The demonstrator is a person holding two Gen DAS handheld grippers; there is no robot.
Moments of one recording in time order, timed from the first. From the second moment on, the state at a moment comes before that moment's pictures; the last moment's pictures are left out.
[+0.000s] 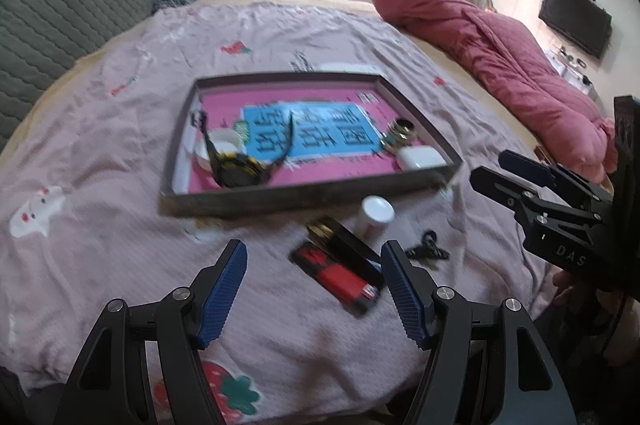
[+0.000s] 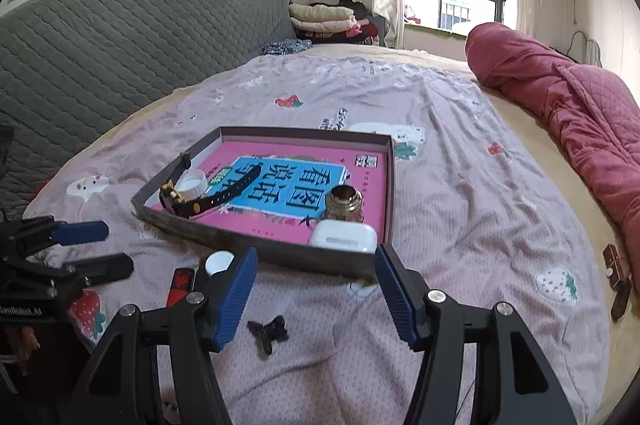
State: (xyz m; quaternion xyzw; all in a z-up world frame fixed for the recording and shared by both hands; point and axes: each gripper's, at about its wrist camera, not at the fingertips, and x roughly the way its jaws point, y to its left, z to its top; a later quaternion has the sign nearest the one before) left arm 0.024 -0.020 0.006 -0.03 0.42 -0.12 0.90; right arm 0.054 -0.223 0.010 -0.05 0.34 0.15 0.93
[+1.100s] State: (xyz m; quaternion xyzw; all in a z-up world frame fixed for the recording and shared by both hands) left arm 0.057 -0.035 -0.047 -0.08 0.52 -0.05 0.85; right arm 0.051 -0.227 -0.003 -0.04 0.37 0.15 0.92
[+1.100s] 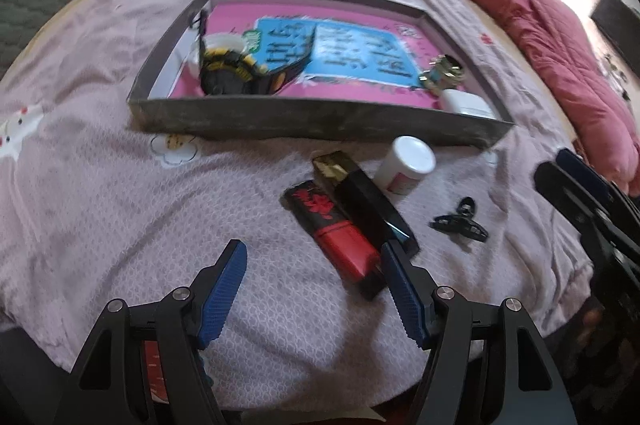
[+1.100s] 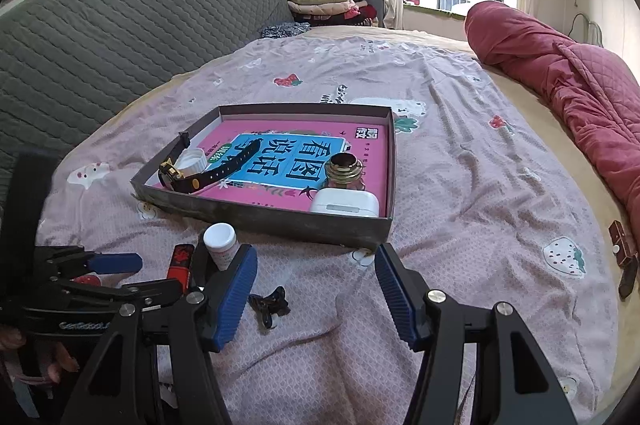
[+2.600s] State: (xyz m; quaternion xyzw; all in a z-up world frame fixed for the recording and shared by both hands) left arm 0.088 -0.048 -0.069 -0.04 0.57 0.02 0.82; right arm 0.069 -0.185 -0.070 -0.15 0.45 0.25 0.85
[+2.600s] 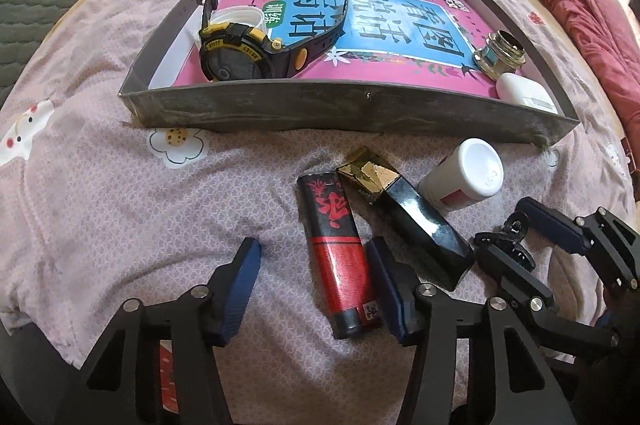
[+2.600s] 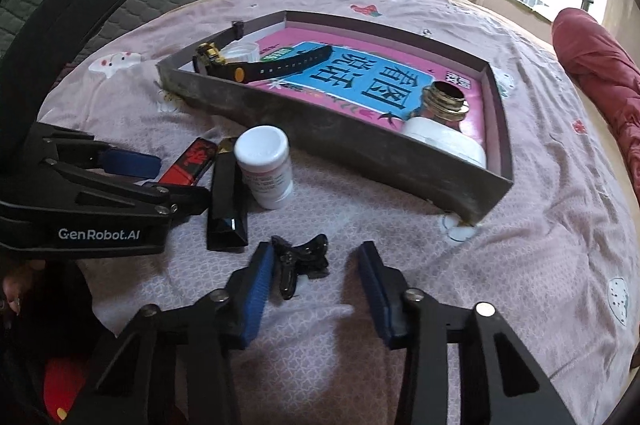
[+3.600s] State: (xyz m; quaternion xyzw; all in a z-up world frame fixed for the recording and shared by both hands) left arm 0.046 -0.011 -0.026 -0.07 0.48 -0.07 0.87; right arm 0.071 -0.204 -0.046 -0.06 0.43 0.26 0.86
